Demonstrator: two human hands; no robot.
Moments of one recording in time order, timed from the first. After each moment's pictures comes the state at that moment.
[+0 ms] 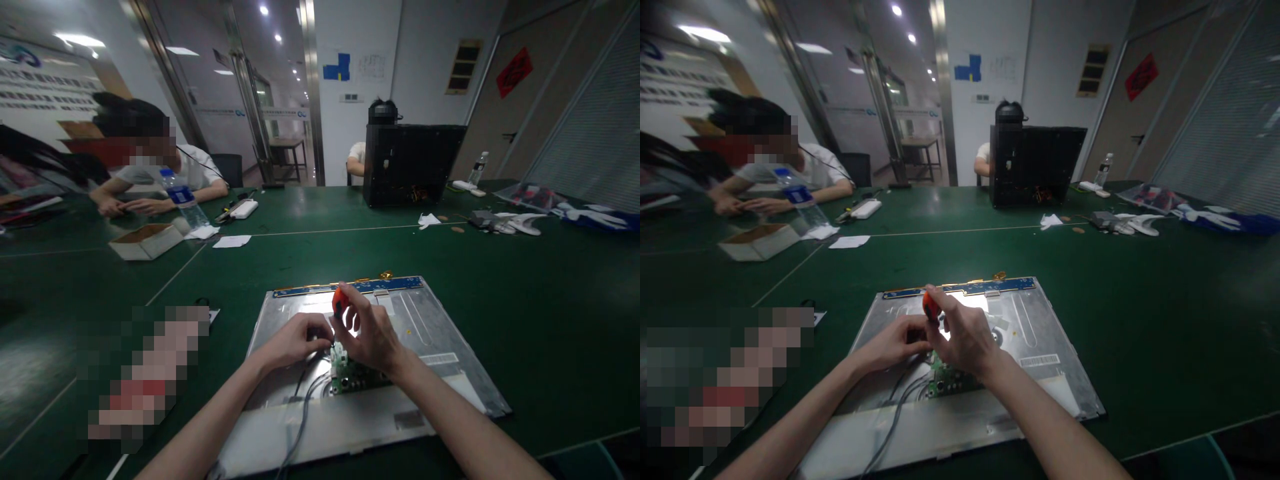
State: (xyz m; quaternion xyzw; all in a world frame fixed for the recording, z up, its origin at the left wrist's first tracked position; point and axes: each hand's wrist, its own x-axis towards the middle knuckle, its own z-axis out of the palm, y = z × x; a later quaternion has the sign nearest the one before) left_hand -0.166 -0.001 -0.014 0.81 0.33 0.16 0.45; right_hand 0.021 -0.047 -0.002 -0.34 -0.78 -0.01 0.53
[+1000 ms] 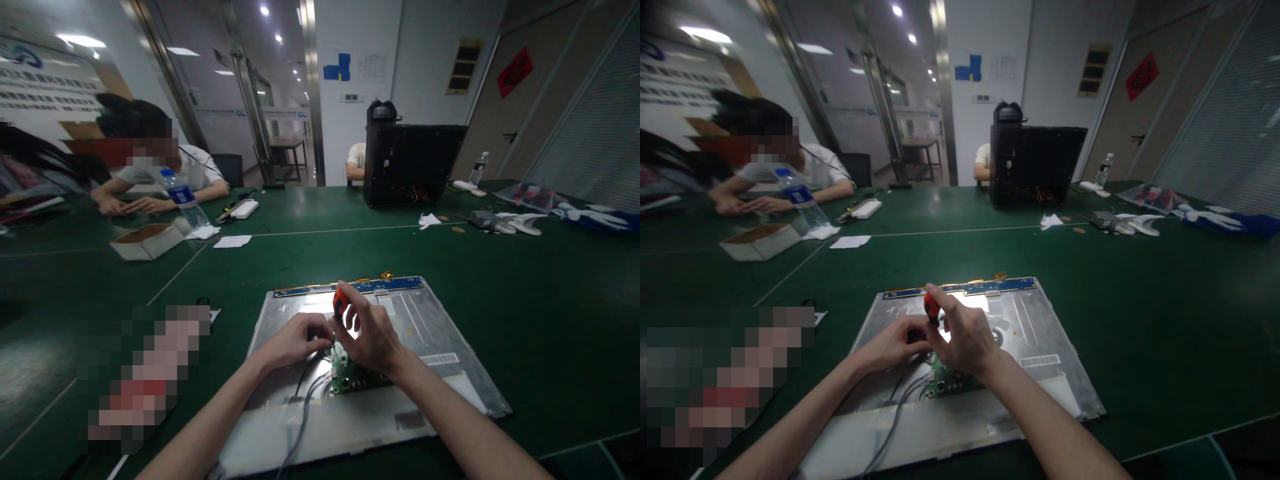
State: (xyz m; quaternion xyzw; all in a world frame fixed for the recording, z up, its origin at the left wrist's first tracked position) left_hand -0.164 -0.002 -0.013 0.81 0.34 0.16 0.44; right_hand 0.021 -0.048 -0.001 -0.34 -0.78 0.00 0.52
